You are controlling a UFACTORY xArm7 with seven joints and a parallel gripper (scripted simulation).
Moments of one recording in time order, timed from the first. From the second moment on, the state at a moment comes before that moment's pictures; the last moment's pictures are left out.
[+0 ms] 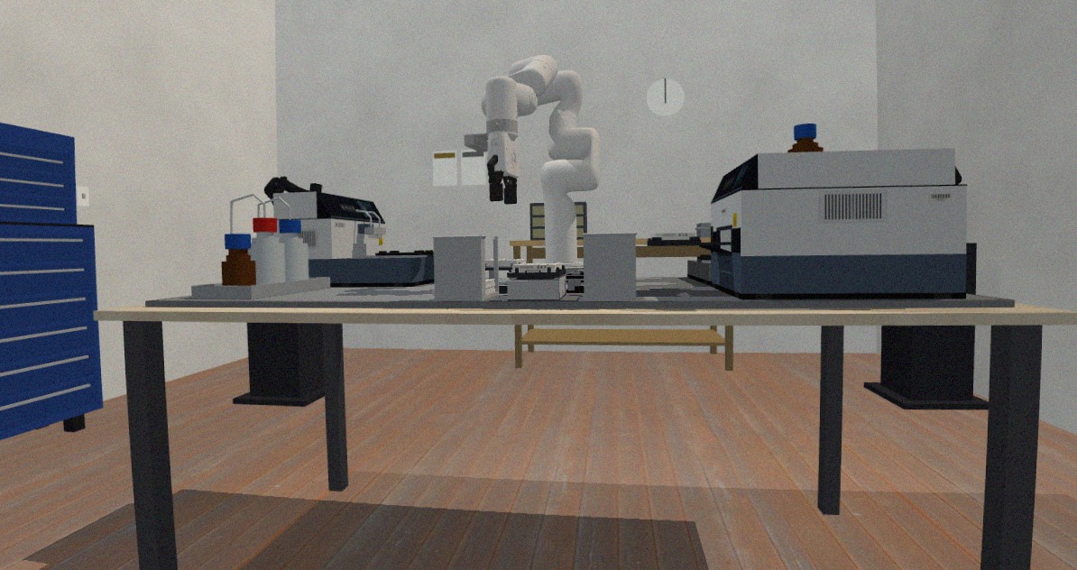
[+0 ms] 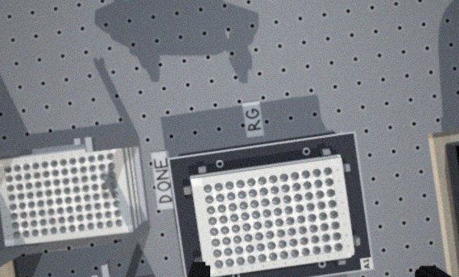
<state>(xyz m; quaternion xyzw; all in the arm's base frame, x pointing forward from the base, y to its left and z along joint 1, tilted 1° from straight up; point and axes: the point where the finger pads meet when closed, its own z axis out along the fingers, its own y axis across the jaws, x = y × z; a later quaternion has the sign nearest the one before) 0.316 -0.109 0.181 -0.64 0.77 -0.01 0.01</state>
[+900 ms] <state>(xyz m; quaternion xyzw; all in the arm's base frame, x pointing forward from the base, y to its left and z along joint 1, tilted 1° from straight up) 0.316 -0.109 0.181 -0.23 0.97 0.00 0.01</state>
